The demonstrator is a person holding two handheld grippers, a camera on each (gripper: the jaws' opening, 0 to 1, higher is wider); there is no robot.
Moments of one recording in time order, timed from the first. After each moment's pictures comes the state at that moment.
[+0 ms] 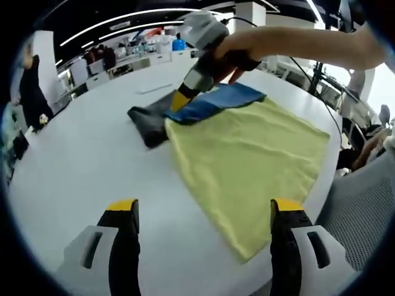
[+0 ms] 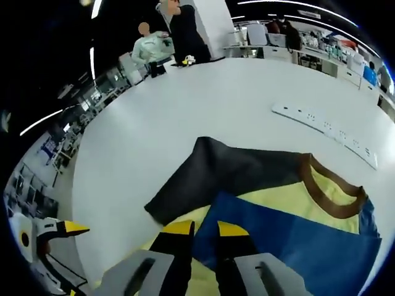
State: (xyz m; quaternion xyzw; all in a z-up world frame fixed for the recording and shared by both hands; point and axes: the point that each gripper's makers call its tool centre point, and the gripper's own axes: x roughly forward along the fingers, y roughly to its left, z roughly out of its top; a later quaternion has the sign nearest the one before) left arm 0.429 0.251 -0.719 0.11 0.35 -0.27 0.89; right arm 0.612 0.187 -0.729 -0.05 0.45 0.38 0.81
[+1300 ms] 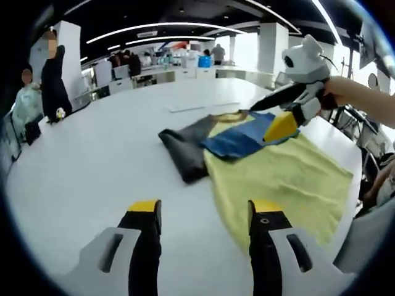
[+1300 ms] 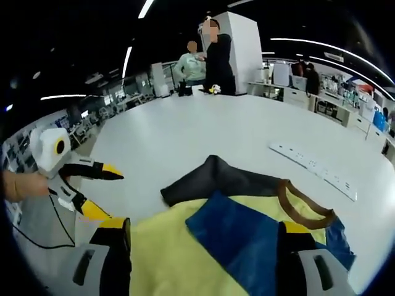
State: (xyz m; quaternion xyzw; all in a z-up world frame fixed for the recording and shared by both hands) left arm 0.511 0.275 -0.701 0.06 0.29 -0.20 0.93; right arm 0.589 0.139 -0.684 -0.09 0.32 0.45 0.83
